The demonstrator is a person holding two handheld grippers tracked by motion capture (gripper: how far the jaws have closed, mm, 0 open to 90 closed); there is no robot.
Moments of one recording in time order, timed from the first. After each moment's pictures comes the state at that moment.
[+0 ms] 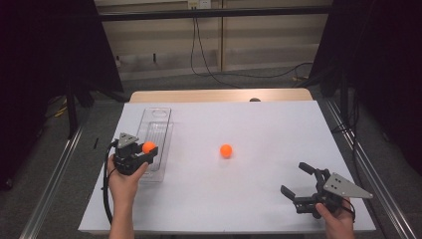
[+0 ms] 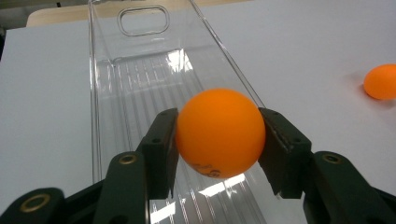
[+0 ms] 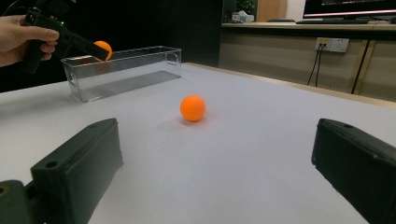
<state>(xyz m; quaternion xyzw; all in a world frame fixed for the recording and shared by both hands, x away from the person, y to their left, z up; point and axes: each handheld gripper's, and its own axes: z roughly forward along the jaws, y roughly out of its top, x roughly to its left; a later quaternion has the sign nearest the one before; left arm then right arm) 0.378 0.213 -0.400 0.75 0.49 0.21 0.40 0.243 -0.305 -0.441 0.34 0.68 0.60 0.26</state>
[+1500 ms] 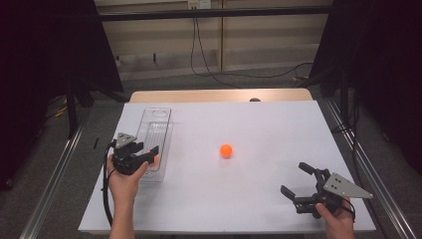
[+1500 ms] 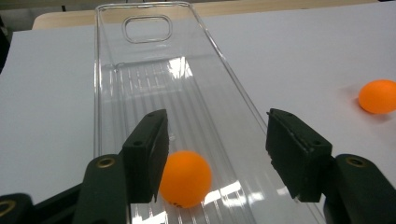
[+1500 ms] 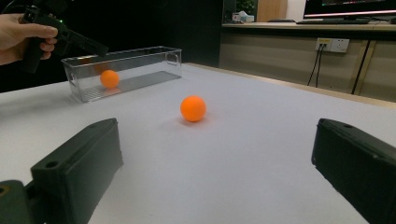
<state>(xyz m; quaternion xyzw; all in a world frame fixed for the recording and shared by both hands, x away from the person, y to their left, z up) 0.376 0.212 -0.396 0.73 0.50 0.21 0.41 0.243 -0.305 -0.441 0.34 0.68 0.60 0.26</state>
